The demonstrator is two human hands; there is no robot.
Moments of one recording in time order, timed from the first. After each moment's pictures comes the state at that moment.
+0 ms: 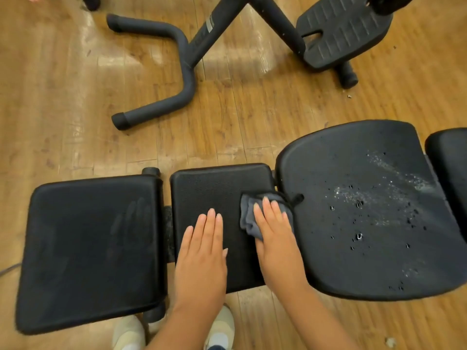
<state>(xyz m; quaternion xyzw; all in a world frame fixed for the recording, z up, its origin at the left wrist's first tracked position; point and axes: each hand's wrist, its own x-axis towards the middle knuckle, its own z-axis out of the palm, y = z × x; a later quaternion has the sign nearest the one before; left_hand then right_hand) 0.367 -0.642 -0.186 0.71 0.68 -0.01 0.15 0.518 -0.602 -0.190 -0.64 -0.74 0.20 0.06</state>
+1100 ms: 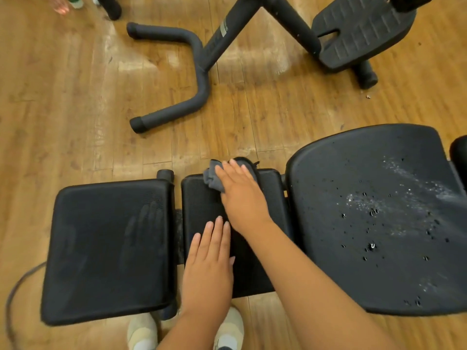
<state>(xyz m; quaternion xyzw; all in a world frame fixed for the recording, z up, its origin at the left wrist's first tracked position) 0.368 -0.643 -0.178 0.70 0.69 -0.06 0.17 0.447 -0.503 -0.177 -0.52 -0.82 0.21 0.06</state>
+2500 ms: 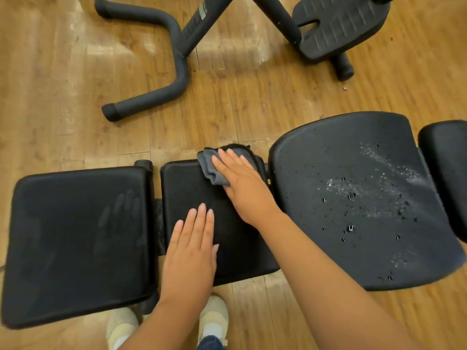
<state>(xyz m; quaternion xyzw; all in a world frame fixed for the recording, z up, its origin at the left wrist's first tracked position) 0.364 -0.646 -0.188 0.73 0.67 -0.03 0.13 0.492 -0.510 -0.189 -0.49 -0.84 0.22 0.09</state>
